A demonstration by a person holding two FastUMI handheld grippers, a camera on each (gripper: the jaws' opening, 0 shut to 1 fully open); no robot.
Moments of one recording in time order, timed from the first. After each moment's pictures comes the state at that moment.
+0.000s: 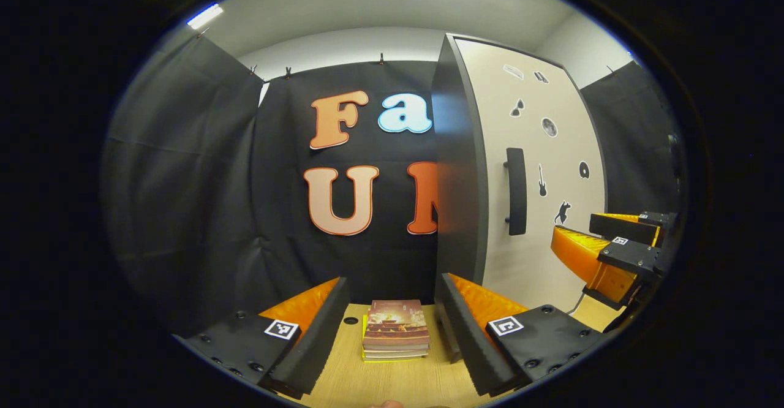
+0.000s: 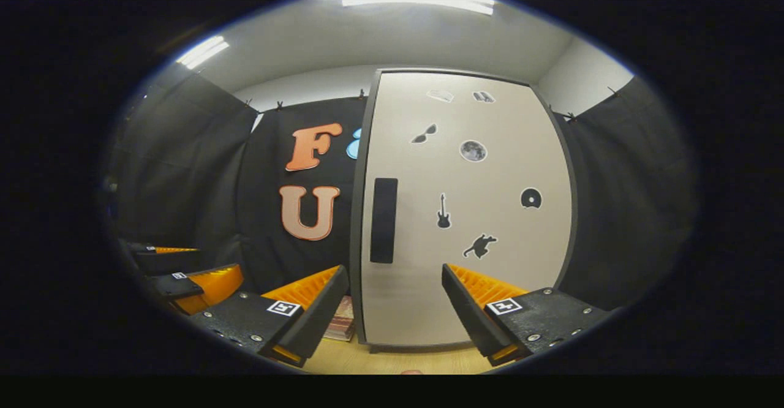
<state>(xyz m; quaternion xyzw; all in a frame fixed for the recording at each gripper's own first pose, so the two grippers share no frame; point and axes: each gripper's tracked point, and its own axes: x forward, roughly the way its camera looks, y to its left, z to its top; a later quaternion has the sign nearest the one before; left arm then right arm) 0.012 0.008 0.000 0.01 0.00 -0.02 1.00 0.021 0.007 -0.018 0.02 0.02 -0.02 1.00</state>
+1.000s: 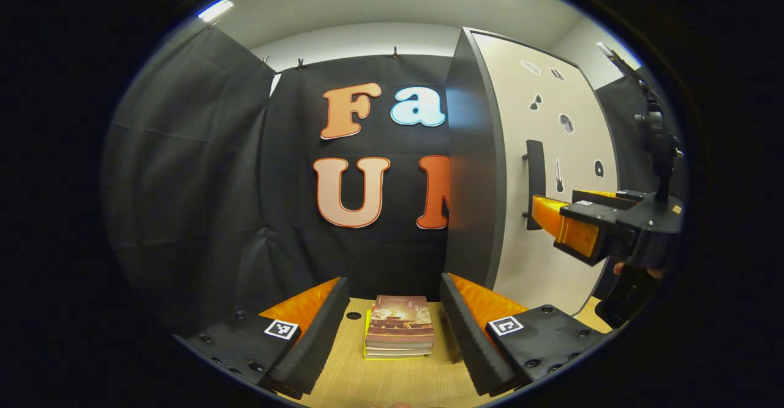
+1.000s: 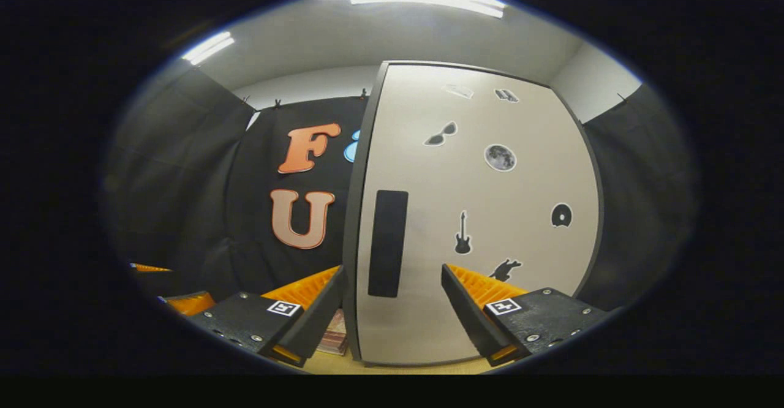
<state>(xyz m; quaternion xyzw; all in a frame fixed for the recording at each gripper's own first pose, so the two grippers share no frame) 0.018 0.032 -0.018 -0.01 0.01 0.01 1.00 0.100 0.011 0.001 0.01 0.01 -0.03 1.00</state>
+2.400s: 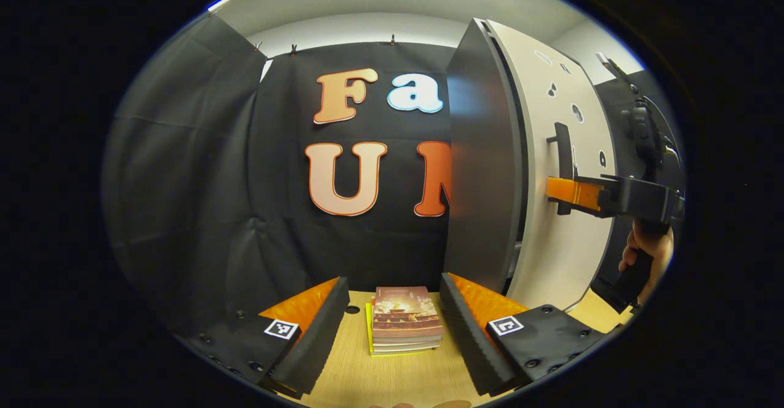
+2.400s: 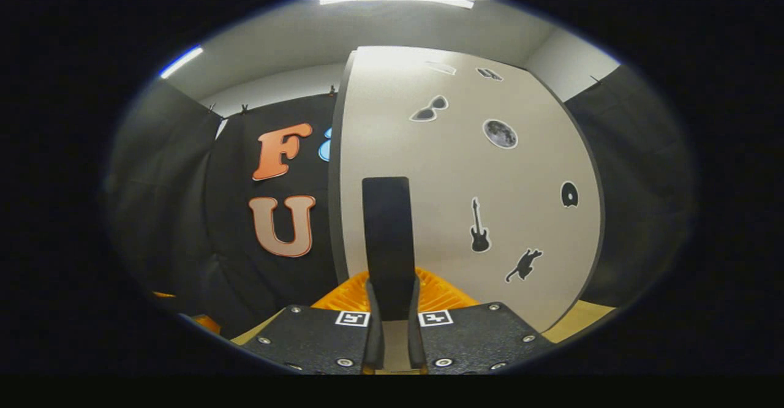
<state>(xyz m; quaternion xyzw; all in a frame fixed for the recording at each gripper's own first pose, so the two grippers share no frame) 0.049 0.059 -0.039 -0.02 0.04 -0.03 1.00 0.133 0.014 -0.011 0.07 0.02 -0.07 1.00</state>
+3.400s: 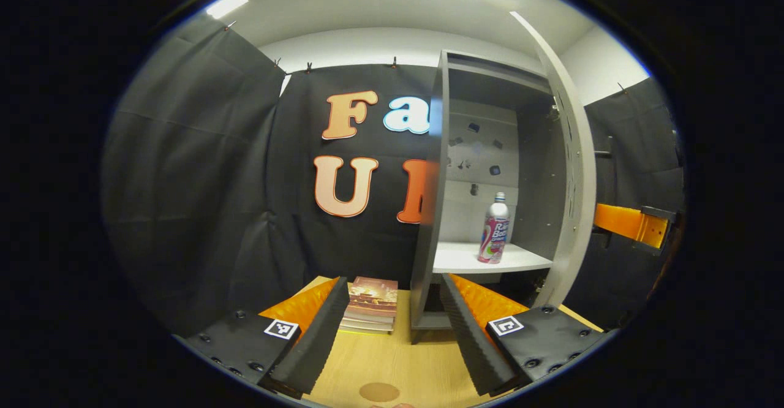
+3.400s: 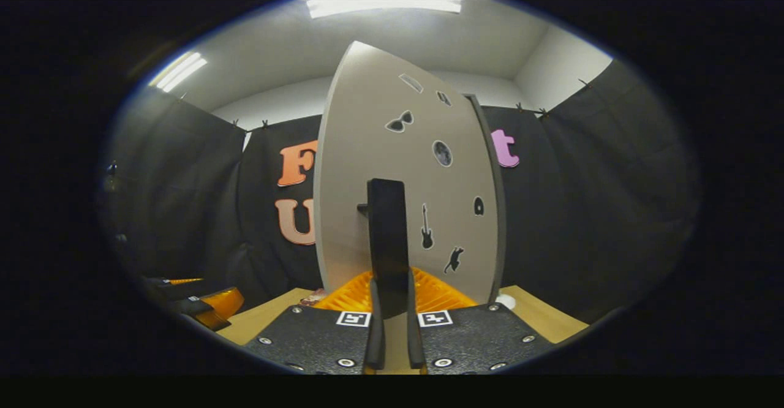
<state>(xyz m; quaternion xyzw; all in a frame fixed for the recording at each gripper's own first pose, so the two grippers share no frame) -0.113 -0.067 -0.010 -0.05 0.01 0.00 1.00 -0.102 -0.118 0.007 0.06 0.01 -0.04 1.00</state>
